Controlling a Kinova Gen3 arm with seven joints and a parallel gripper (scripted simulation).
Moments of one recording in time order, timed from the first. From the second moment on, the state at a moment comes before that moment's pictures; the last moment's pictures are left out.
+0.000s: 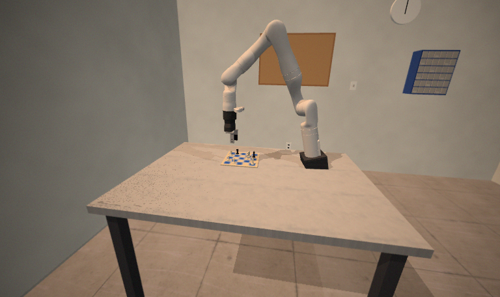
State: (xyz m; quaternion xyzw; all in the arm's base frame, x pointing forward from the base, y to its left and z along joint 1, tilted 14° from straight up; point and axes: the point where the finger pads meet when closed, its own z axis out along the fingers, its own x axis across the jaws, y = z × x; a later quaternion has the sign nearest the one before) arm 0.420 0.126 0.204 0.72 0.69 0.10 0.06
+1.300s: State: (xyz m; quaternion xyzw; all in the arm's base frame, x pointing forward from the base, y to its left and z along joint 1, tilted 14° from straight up) arm 0.409 0.145 0.177 0.95 0.29 0.09 -0.01
